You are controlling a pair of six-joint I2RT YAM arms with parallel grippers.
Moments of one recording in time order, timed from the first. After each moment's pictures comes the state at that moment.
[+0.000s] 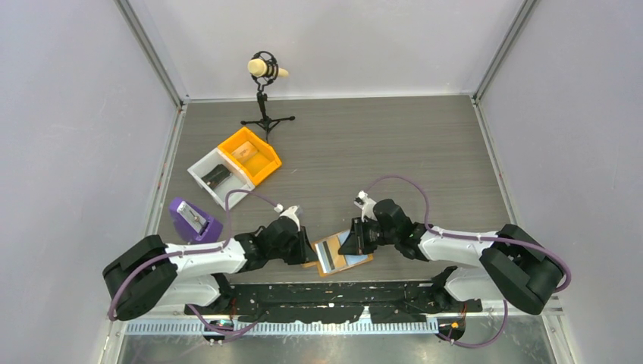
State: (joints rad) left arm -0.97 1.19 0.34 0.07 0.06 -1.00; right arm 0.77 1.27 0.34 0.28 -0.47 0.73
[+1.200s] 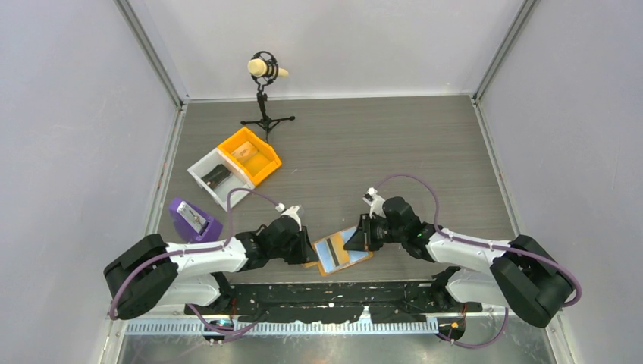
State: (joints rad) left arm -0.97 1.21 0.36 0.05 0.06 -0.98; right arm 0.70 1.19 0.32 0.24 -0.50 0.73
